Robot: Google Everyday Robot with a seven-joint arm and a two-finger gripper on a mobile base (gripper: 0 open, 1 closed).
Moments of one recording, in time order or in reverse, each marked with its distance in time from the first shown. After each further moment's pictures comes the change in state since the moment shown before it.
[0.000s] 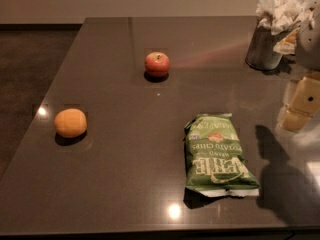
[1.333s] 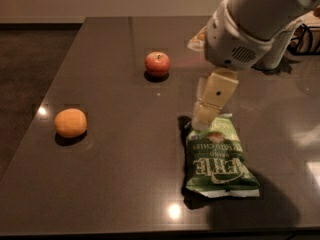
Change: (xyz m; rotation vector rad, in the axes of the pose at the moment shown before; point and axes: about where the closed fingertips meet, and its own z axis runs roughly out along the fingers) arm -0.143 0.020 0.033 -0.076 -0.235 -0.210
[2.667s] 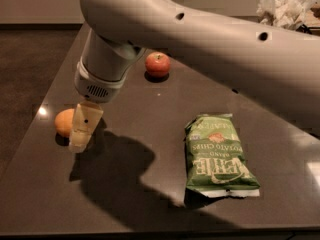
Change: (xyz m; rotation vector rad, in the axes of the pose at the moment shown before) arm -0.186 0.023 0.164 -0.149 -0.142 -0.028
